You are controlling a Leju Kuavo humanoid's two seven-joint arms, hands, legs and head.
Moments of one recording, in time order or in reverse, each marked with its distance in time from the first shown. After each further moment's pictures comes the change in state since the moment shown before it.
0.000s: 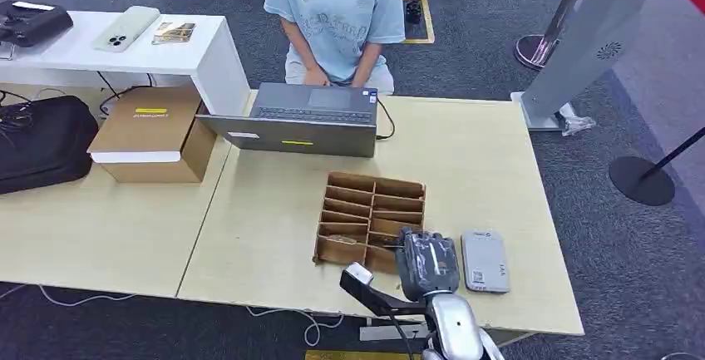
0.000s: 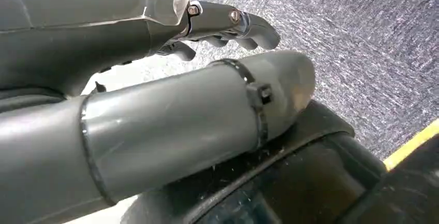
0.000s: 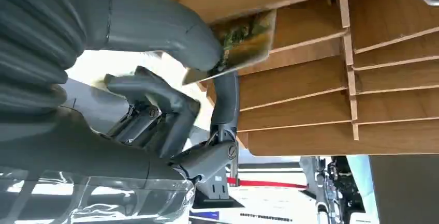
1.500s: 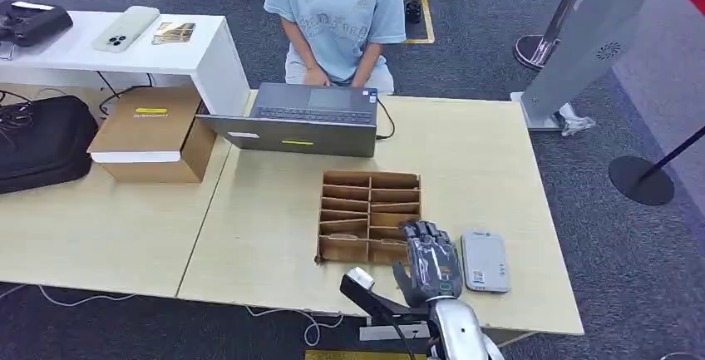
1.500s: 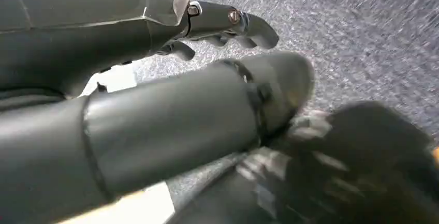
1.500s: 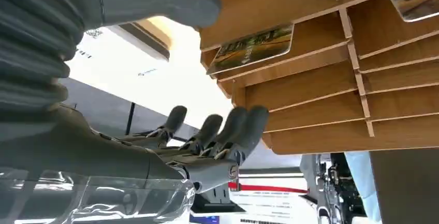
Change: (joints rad) left arm 0.012 0.013 0.024 0.000 0.000 0.006 0.035; right arm 0.040 -0.006 0.006 -0.077 -0.013 0.046 0.011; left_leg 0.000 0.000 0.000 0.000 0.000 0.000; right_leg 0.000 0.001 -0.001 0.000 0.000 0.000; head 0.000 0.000
